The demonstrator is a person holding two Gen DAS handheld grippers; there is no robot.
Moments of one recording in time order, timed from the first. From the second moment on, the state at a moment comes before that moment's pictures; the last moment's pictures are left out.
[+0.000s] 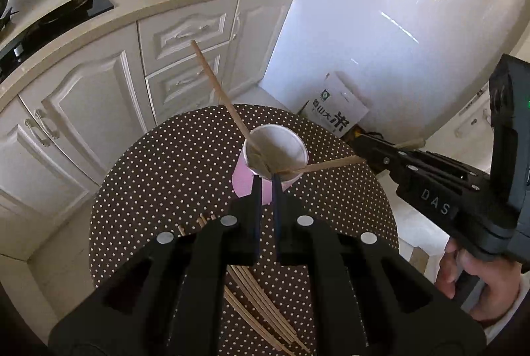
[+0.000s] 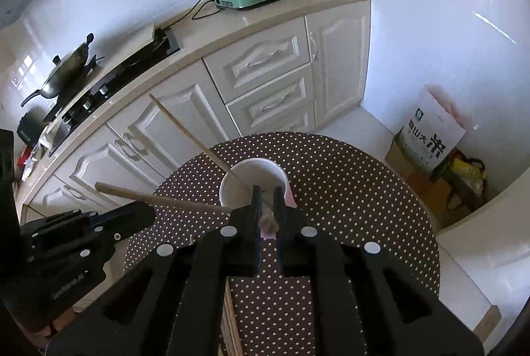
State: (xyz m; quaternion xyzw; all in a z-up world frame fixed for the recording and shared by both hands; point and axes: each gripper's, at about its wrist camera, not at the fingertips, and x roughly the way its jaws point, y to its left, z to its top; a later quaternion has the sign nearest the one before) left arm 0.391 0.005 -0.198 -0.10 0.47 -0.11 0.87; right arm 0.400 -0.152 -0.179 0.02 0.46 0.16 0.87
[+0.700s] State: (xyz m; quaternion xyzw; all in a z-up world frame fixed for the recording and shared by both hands) left arm 0.344 0.049 -0.211 -0.13 0.49 -0.06 0.86; right arm 0.348 -0.174 -0.155 0.05 0.43 0.15 0.89
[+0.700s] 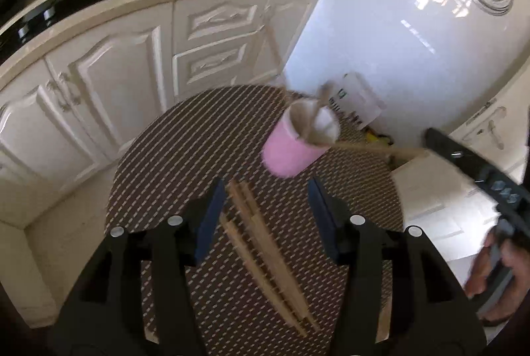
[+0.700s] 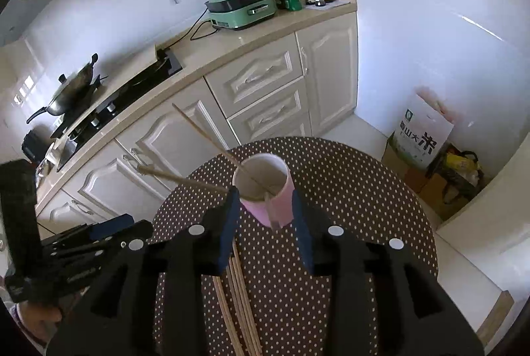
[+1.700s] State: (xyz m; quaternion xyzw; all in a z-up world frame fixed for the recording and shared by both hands) left arm 0.351 0.055 -0.357 -0.14 0.62 0.01 0.77; right arm 0.329 -0.136 -0.279 0.00 0.57 0.20 0.80
